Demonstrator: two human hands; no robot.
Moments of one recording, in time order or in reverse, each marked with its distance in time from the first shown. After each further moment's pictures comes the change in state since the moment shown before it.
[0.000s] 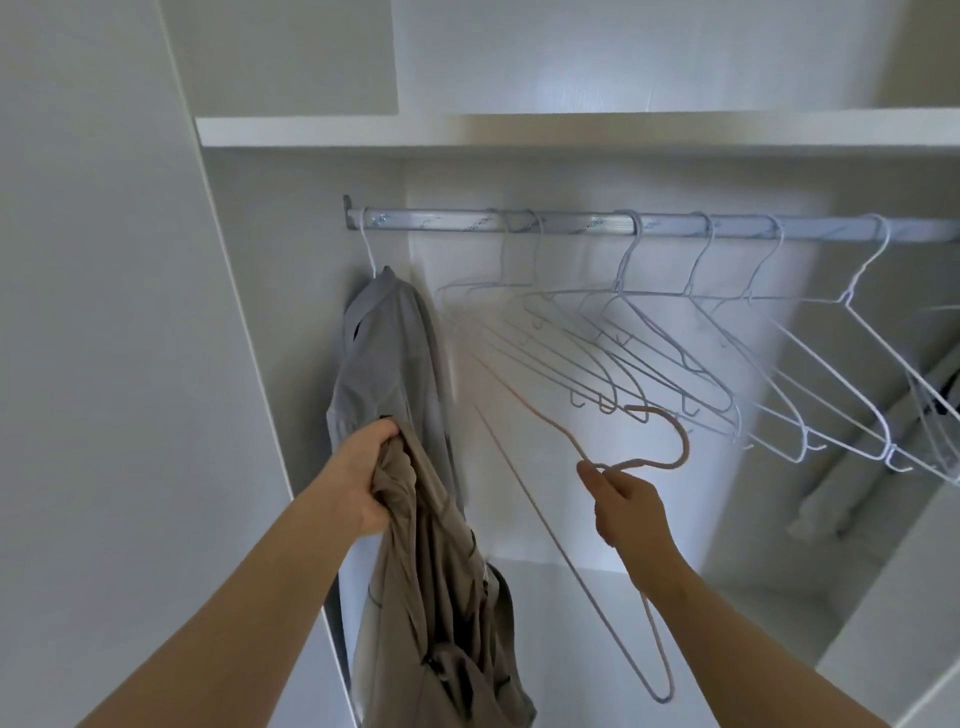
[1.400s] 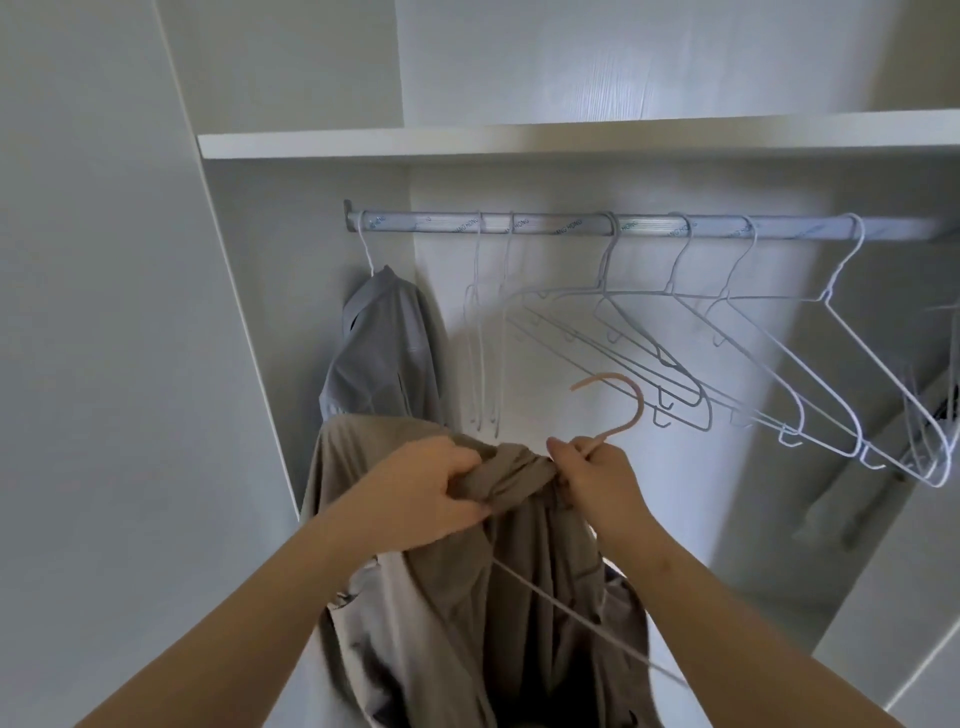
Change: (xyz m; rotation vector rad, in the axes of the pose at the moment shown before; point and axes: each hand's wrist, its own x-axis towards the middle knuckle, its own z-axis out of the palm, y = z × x) left_hand -0.066 -0.050 0.046 1.698 -0.198 0.825; right_hand -0.016 -0.034 -0.027 0.072 -0.110 -0.015
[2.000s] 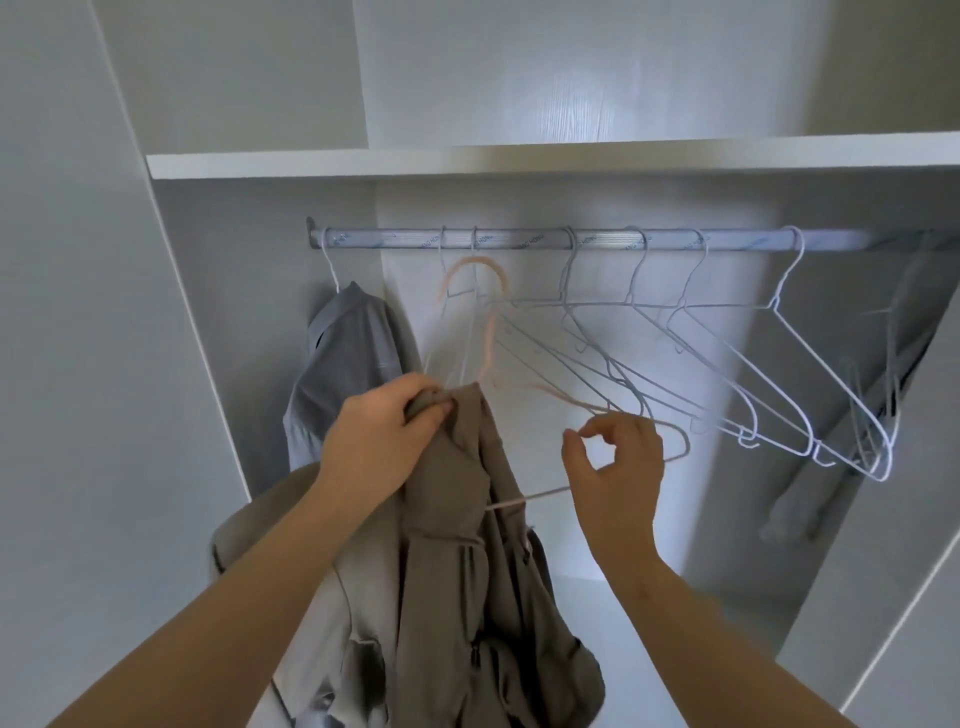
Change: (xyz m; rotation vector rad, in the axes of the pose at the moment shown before) left_hand 0.034 0.006 -0.014 -0.134 0.723 0.045; right_hand -0.012 -0.007 -0.021 -0.177 0.490 -0.482
